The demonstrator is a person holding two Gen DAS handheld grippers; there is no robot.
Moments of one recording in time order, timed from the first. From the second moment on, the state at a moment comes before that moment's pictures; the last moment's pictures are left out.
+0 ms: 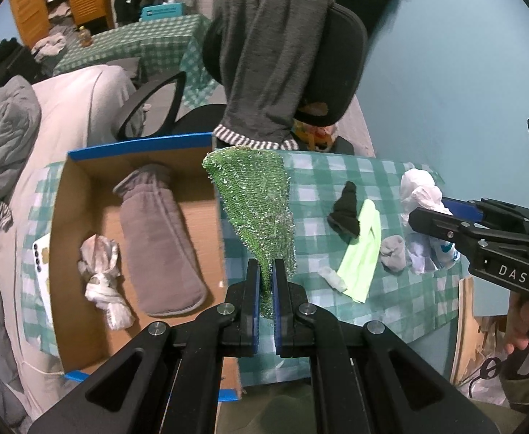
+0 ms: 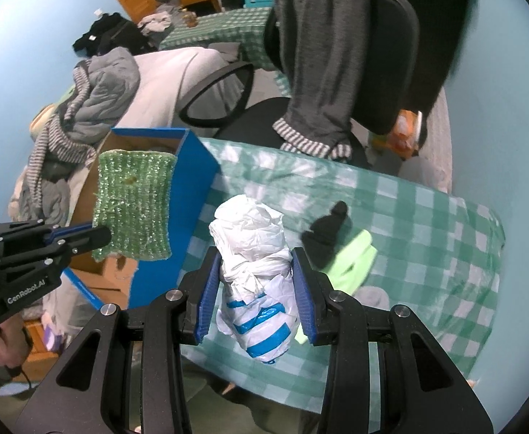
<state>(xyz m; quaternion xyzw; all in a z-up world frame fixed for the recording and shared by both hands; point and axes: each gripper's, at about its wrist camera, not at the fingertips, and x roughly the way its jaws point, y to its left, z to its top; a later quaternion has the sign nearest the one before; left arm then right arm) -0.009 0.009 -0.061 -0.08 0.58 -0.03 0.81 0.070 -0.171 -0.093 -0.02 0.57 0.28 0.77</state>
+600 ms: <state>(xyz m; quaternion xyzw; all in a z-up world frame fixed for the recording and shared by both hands) -0.044 0.081 -0.060 -0.12 0.57 0.03 0.81 0.060 -0.079 -0.090 -0.06 0.56 0.35 0.75</state>
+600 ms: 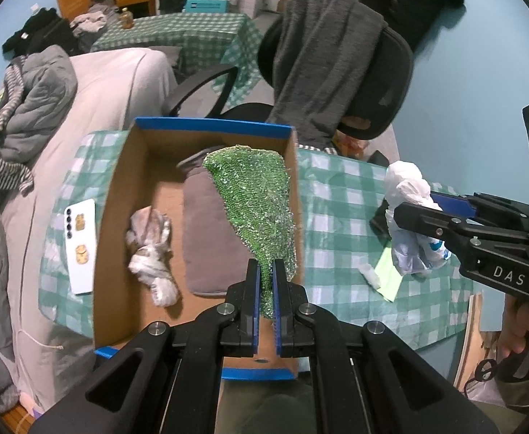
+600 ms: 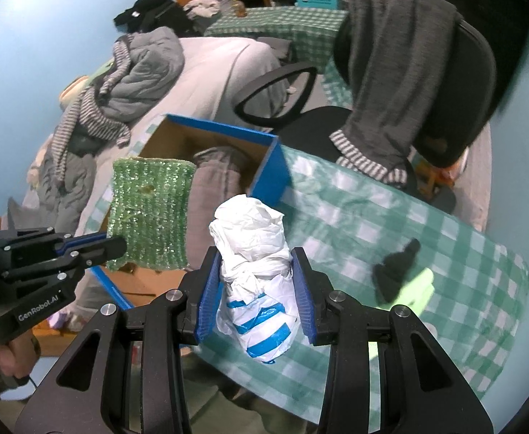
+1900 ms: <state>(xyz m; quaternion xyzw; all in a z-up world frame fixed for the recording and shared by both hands) -0.056 0.153 -0.138 -0.13 0.63 0.06 0.77 0.047 0.044 -0.150 -0.10 0.60 0.40 0.68</state>
